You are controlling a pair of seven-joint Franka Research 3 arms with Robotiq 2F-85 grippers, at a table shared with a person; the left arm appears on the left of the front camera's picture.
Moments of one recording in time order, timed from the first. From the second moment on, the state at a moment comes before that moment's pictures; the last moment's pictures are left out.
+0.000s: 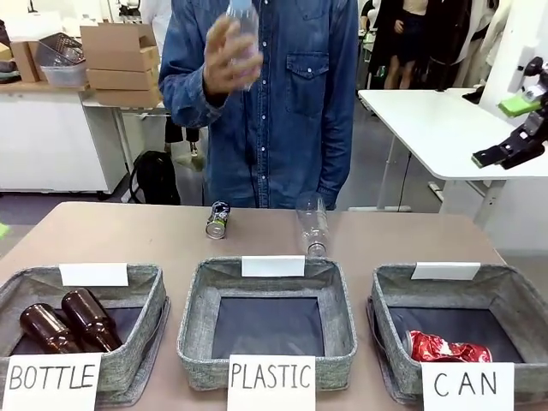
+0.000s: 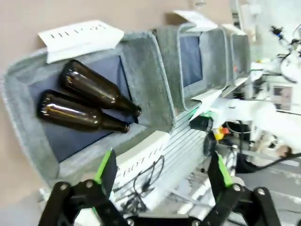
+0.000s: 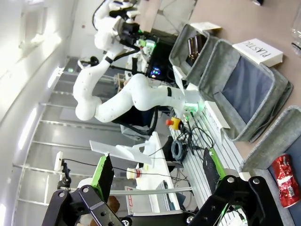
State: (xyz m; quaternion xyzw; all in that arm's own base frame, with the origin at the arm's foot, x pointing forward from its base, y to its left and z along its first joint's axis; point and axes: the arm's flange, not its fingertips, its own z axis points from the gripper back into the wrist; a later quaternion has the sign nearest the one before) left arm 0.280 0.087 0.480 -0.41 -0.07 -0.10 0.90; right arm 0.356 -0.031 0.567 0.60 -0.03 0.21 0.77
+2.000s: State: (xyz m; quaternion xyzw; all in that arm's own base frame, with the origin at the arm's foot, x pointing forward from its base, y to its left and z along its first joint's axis) left arm 0.502 -0.183 0.429 -0.20 -0.07 0.01 0.98; right arm 0.356 -0.030 0.567 0.60 -0.03 0.21 0.77
